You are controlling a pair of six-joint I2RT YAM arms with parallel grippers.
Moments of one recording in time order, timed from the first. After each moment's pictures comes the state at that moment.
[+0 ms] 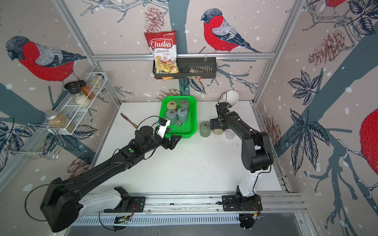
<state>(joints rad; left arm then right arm) -0.66 1.16 0.76 0.06 0.18 -0.15 0.28 1.82 1.37 -0.63 0.07 0.10</state>
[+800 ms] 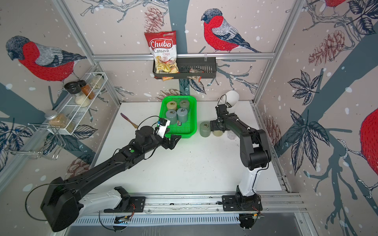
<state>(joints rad) -0.66 1.17 0.76 0.05 0.16 -0.15 0.27 1.87 1.34 -0.58 0.07 0.10</state>
